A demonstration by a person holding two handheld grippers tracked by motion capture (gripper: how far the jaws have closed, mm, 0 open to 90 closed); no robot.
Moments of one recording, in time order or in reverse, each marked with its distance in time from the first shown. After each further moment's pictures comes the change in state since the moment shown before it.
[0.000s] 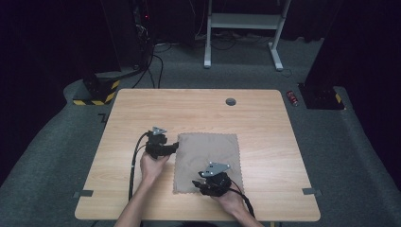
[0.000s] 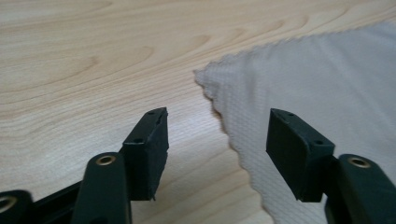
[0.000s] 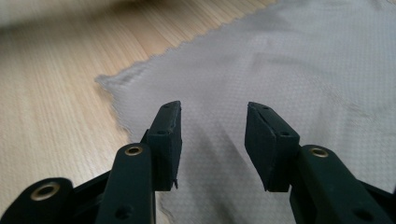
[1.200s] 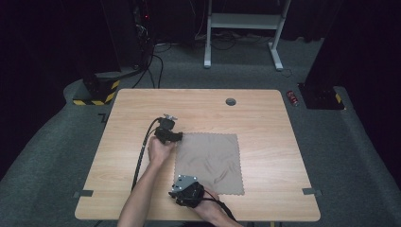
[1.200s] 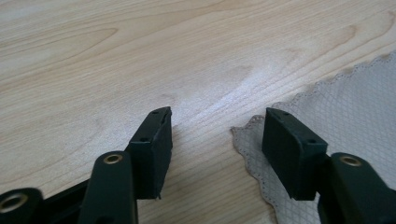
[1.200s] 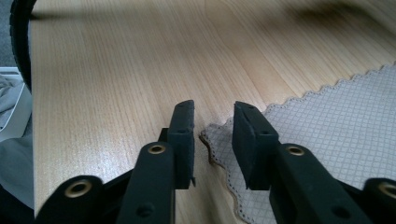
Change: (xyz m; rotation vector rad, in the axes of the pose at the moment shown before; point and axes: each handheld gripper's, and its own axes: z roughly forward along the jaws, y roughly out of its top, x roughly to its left) left arm 0.005 0.043 0.052 0.114 0.109 0.073; right arm 0.067 0.027 0.046 0.042 0.074 -0.192
